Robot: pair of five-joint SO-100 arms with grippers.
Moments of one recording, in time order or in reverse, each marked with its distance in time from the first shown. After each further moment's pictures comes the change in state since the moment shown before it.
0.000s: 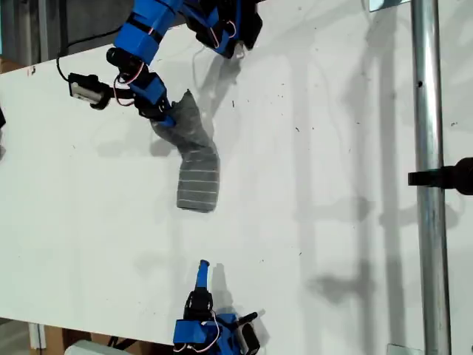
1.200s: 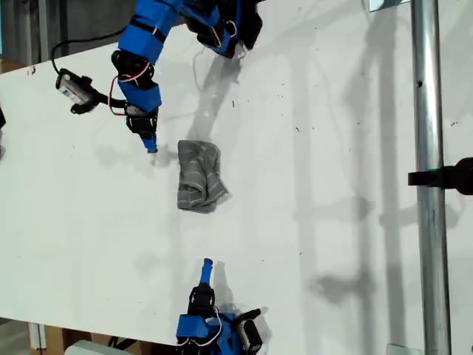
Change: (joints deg) arm 0 0.7 0.0 4.5 -1.2 -6.2; arm 1 -2.2 7.8 7.4 -23.7 0.8
